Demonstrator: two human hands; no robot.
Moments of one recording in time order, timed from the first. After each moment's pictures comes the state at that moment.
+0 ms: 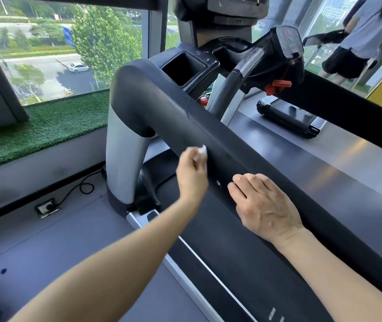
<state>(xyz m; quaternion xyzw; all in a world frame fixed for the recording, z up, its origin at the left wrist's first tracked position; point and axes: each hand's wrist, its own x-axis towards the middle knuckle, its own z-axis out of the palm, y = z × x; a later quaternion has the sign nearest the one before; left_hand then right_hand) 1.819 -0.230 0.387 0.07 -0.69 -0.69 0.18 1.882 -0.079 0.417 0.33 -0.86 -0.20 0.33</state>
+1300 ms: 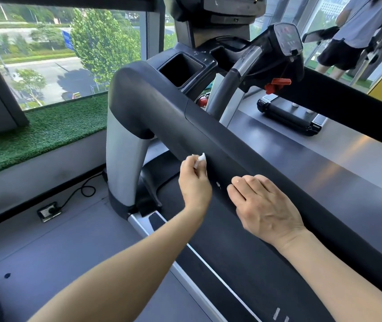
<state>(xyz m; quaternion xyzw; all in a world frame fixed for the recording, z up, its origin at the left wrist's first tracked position) 1.828 -0.217 0.373 0.09 -0.68 -0.70 0.18 1.883 -0.080 0.416 0.33 -0.86 -0.21 0.33</state>
